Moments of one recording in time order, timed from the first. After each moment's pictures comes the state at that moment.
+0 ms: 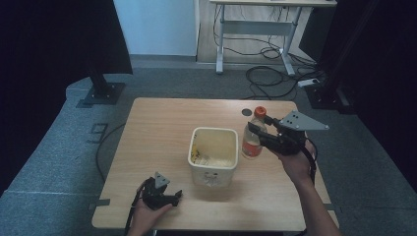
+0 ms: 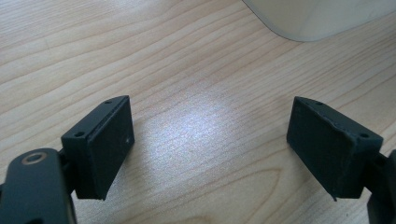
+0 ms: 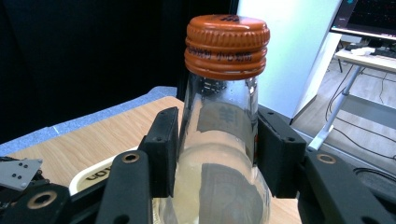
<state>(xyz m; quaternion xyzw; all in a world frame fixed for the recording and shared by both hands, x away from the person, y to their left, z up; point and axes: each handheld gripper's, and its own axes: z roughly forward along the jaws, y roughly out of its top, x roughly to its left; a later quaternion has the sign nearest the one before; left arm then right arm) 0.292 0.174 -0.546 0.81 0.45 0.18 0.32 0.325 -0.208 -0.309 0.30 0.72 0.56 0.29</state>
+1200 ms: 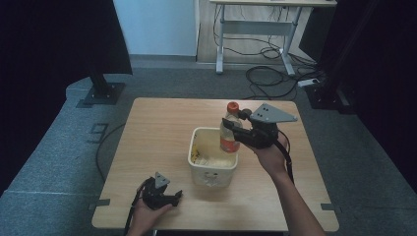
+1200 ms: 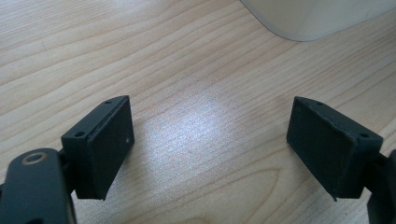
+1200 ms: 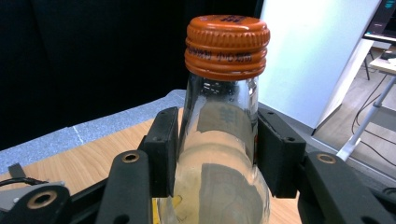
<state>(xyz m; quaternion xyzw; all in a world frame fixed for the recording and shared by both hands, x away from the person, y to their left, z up) 0.292 0.174 -0.546 0.82 0.45 0.17 0.32 0.341 -0.148 -0.302 0.27 0.73 0.57 0.27</state>
